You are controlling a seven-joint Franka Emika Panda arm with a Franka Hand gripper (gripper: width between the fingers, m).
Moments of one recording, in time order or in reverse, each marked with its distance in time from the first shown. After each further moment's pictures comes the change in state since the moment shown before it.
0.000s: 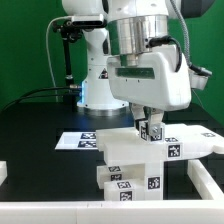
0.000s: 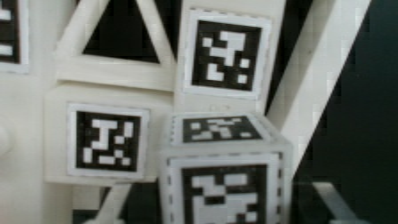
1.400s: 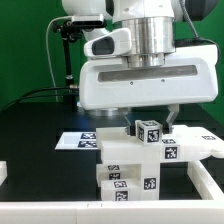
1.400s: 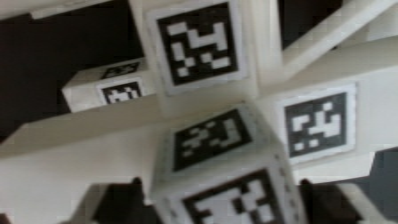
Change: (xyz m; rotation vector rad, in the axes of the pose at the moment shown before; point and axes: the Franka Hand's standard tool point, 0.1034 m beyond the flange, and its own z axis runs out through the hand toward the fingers) arm -0.001 -0.006 0.002 -0.021 0.016 -1.063
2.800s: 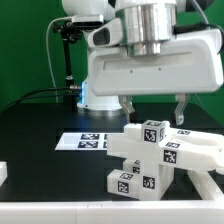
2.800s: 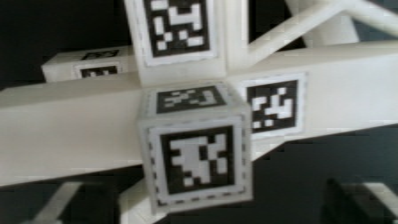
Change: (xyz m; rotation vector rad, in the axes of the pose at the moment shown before) arm -0.008 -0.011 -0.036 0.040 0.020 0.422
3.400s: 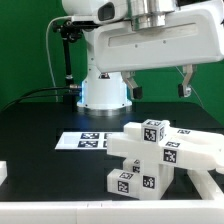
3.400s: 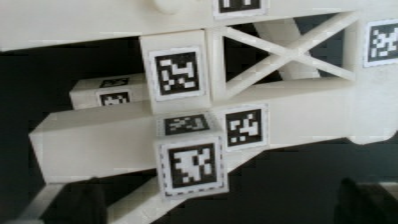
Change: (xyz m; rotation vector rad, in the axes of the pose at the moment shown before) arm -0.011 -0.004 -0.017 0.001 -0.026 0.004
